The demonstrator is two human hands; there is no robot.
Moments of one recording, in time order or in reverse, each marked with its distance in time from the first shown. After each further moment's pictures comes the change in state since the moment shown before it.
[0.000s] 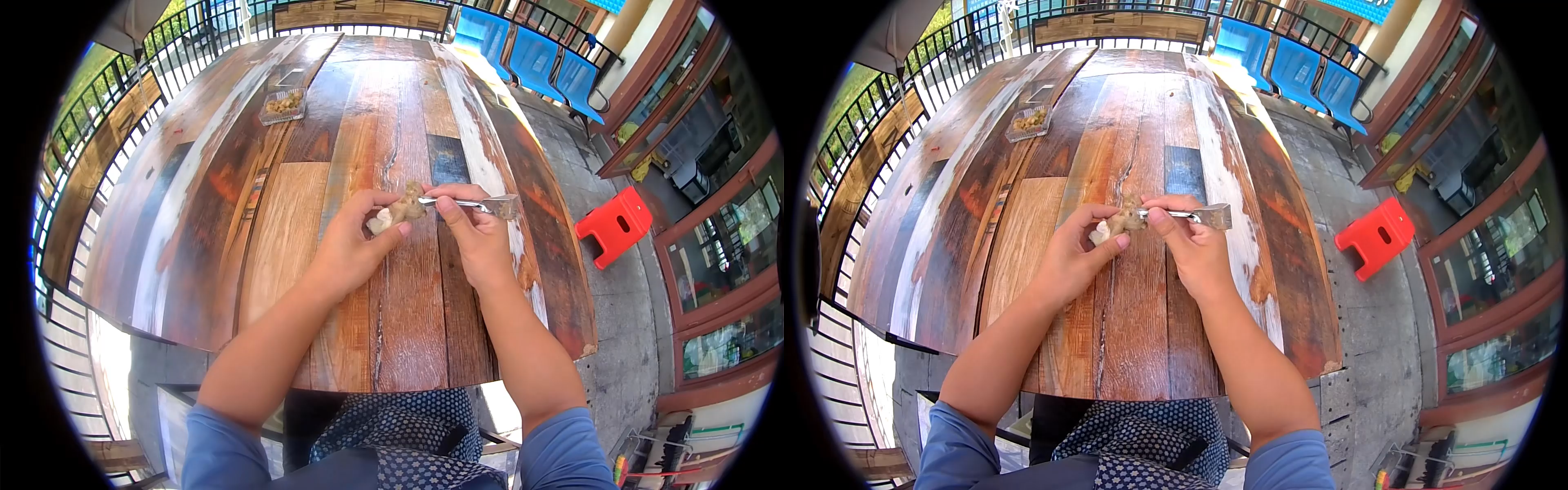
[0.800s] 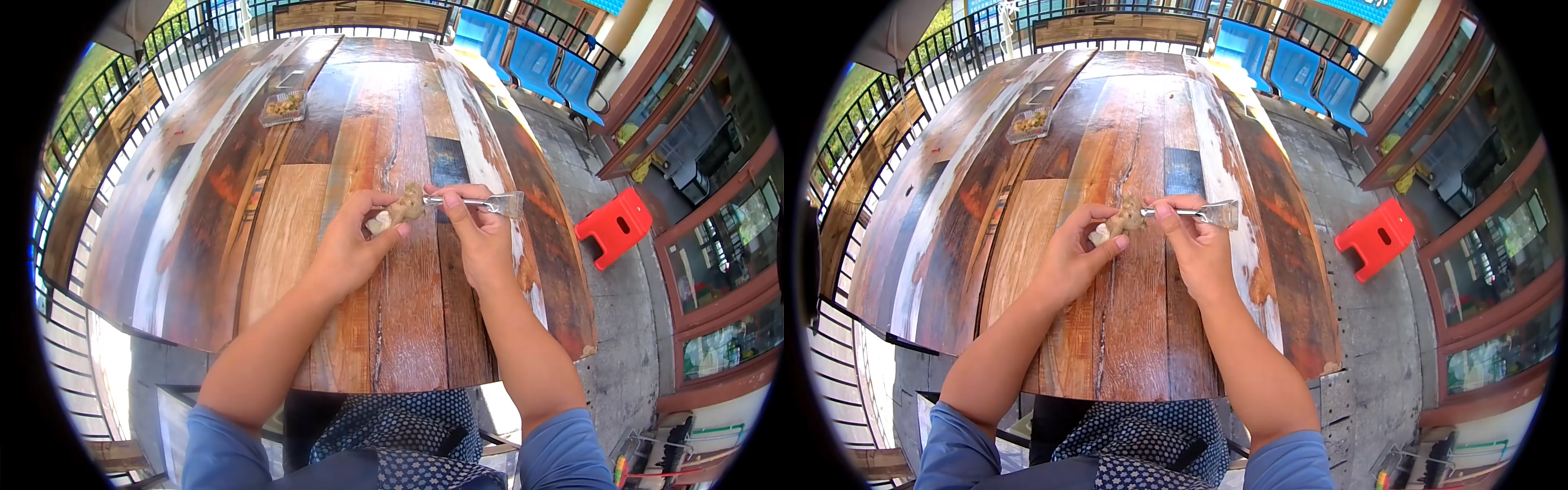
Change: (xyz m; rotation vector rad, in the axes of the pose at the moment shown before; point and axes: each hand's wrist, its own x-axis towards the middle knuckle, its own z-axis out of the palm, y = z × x) left_hand 0.001 -0.002 0.000 0.007 0.011 0.004; right_hand 0.000 -0.004 0.001 0.084 0.054 0.025
